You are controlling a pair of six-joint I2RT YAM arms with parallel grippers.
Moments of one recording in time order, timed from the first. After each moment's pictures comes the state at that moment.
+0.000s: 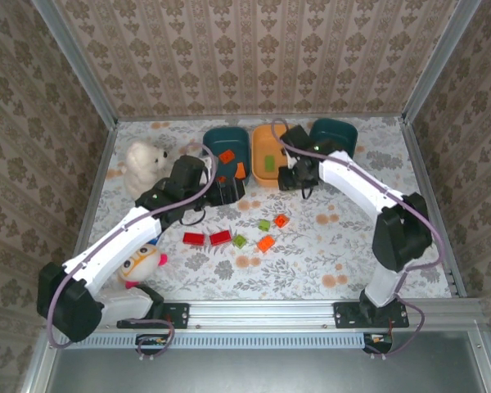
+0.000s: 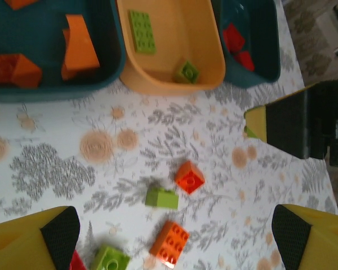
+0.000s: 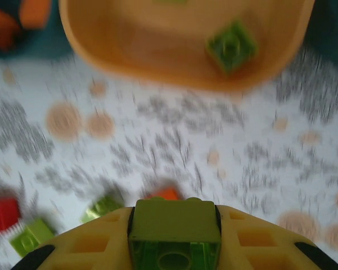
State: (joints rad) left arm -0.61 1.22 0.99 -0.44 0.21 -0.65; right arm 0.47 1.80 1.58 -0.94 0.01 0.35
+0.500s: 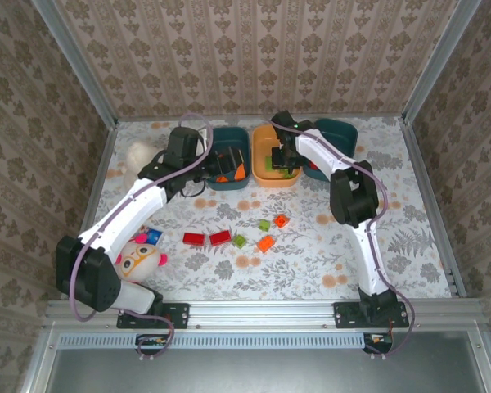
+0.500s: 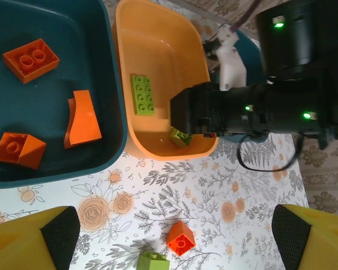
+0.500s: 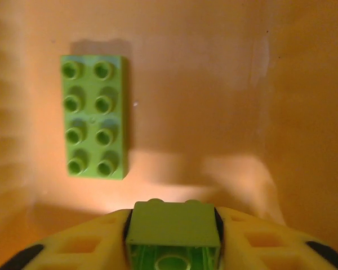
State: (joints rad) left arm -0.49 1.41 1.20 -0.41 0.29 -0.64; right arm 0.37 2.38 2.11 -1.00 0.04 0.37
